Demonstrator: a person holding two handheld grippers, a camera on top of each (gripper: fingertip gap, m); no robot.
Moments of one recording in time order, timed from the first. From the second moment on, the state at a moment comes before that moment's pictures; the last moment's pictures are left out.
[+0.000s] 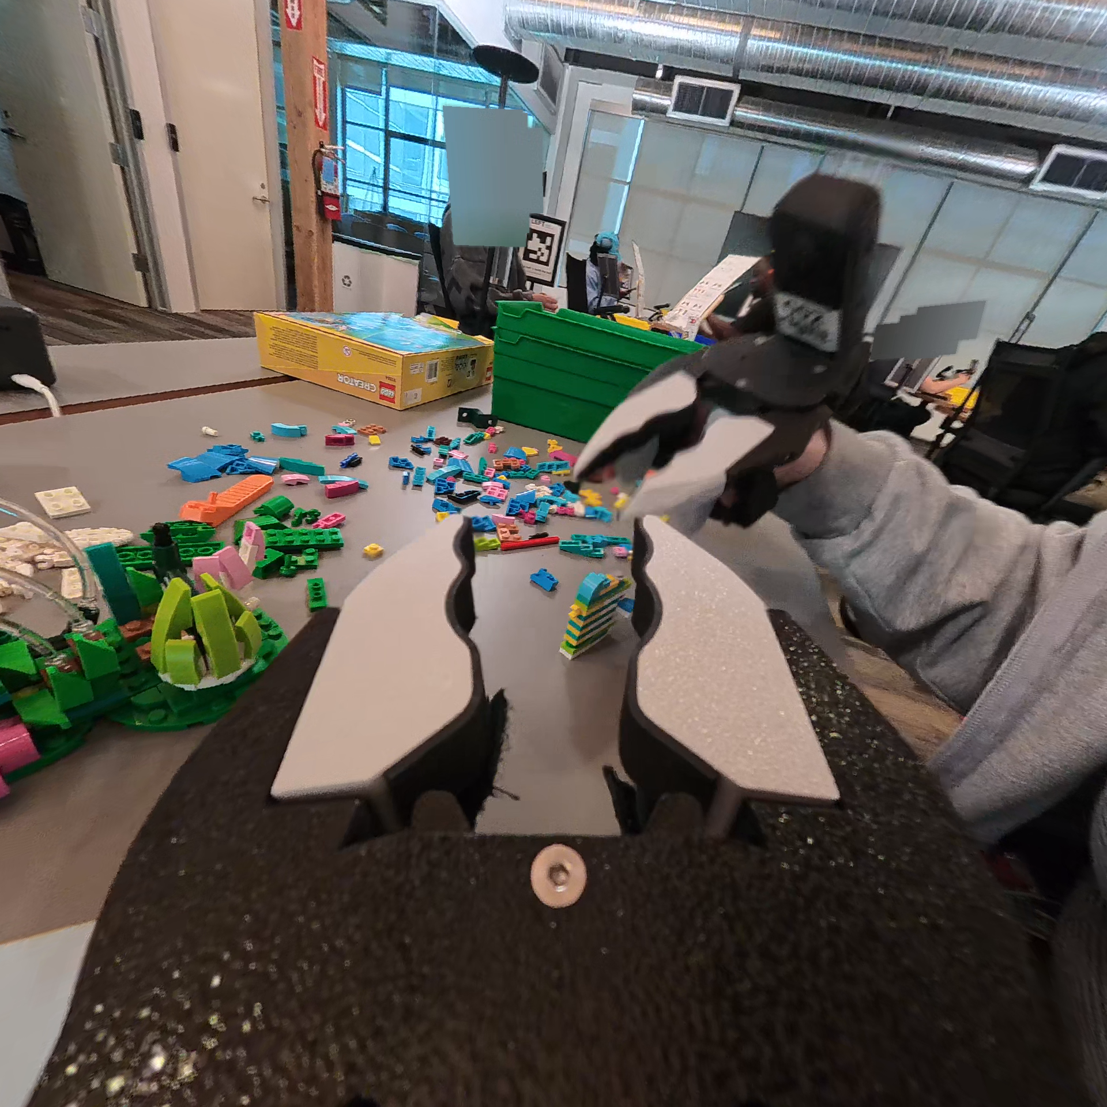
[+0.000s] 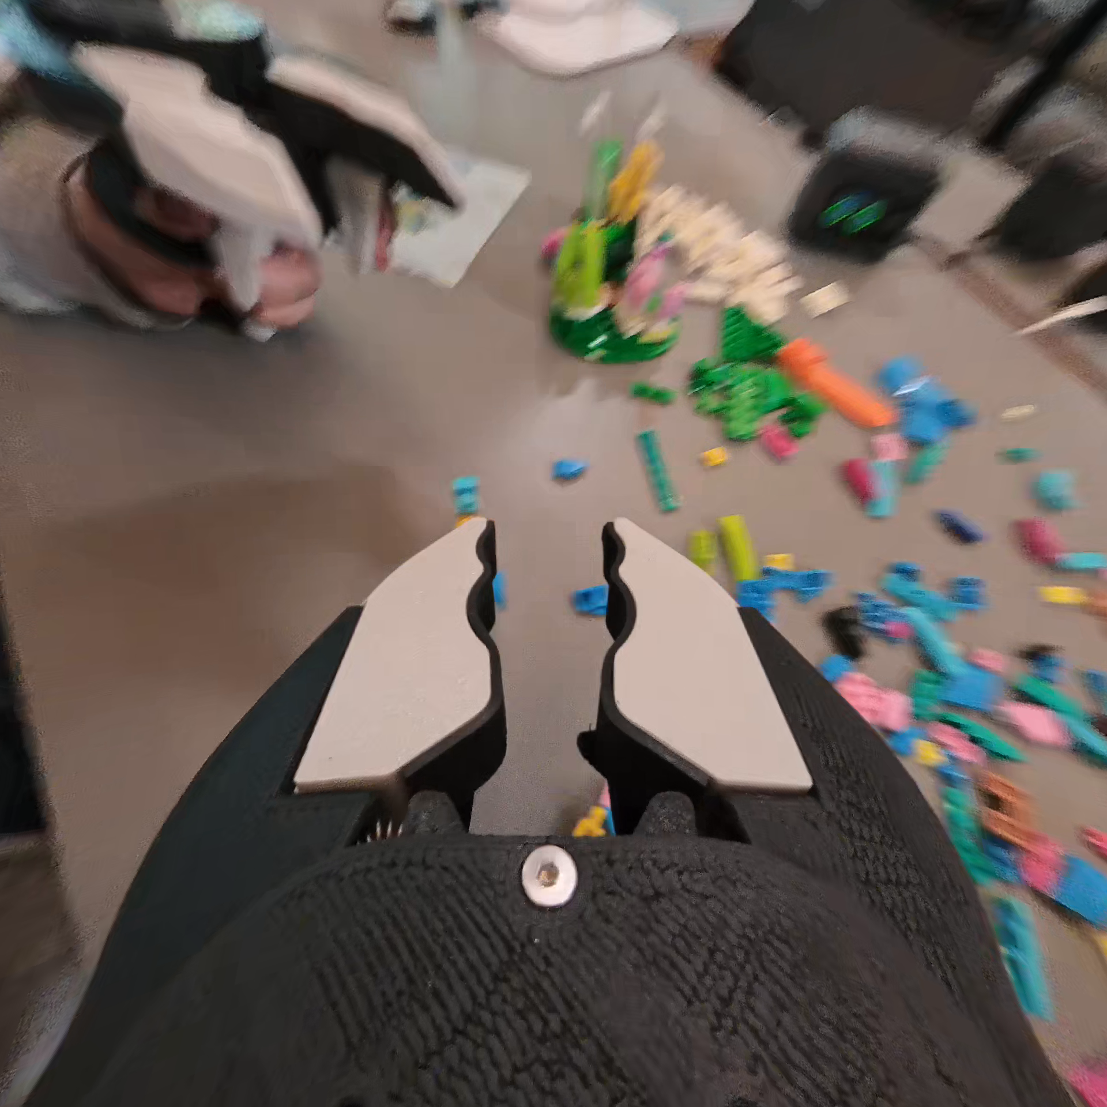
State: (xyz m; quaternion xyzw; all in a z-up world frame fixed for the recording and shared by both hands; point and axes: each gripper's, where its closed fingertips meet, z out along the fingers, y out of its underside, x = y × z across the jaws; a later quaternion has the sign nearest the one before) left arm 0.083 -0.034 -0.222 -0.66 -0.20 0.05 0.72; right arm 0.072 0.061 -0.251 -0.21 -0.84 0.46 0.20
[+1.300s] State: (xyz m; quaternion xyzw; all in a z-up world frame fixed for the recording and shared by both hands) left arm 0.112 -0.254 -0.300 -0.86 -0.29 0.30 0.30; right arm 0.124 -0.152 -0.243 0.00 -0.74 0.56 0.38
